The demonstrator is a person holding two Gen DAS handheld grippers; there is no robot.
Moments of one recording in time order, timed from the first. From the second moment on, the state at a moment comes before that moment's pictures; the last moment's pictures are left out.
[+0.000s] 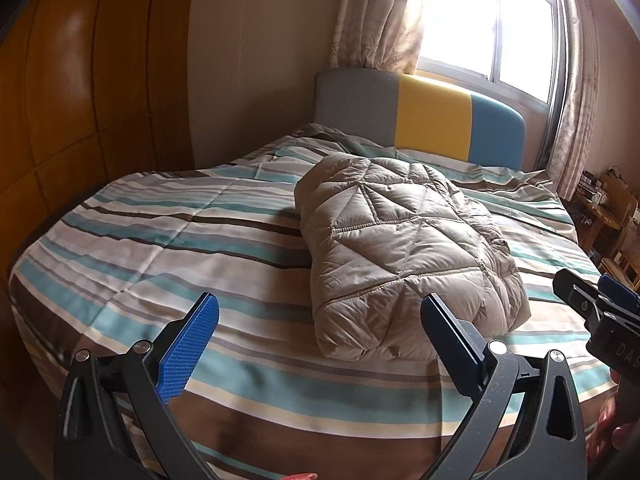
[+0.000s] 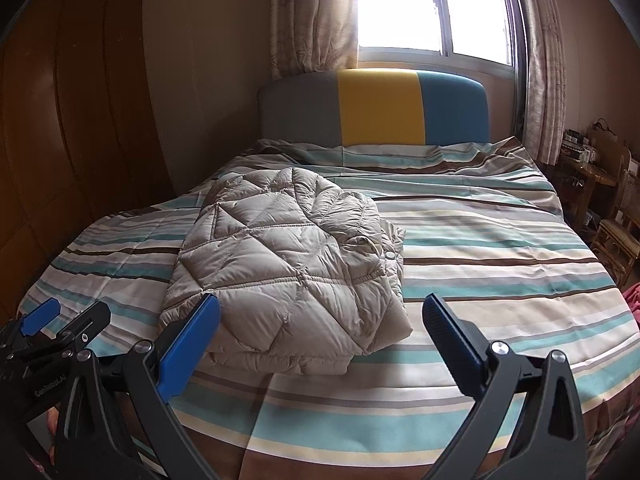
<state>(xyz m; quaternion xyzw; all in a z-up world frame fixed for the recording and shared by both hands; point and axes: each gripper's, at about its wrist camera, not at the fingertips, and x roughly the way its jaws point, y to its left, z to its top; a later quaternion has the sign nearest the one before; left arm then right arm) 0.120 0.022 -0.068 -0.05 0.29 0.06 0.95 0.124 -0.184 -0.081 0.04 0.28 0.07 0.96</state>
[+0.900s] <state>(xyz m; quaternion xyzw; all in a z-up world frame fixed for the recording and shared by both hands) 0.122 0.017 -0.073 -0.06 0.31 0.06 0.95 0.126 -0.183 -0.083 0.04 0.29 0.07 0.95</state>
